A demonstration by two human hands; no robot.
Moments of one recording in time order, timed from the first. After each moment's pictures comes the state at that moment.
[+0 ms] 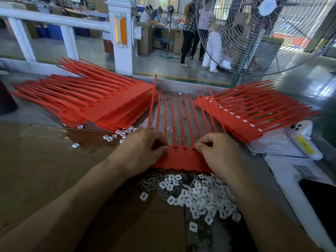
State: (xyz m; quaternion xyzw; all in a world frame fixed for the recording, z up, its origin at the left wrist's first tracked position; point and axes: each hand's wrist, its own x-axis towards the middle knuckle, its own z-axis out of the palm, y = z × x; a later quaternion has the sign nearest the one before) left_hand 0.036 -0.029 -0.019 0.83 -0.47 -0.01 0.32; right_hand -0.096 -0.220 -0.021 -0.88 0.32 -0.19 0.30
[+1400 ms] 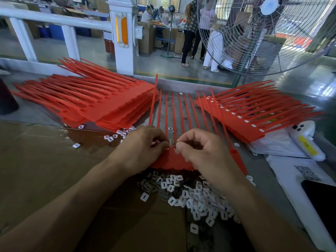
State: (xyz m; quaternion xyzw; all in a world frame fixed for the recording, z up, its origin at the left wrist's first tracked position) left_hand 0.036 -0.030 -0.016 0.82 -0.46 -0.01 0.35; right_hand -0.106 -0.175 -0.001 -0.83 0.12 -0.18 0.51
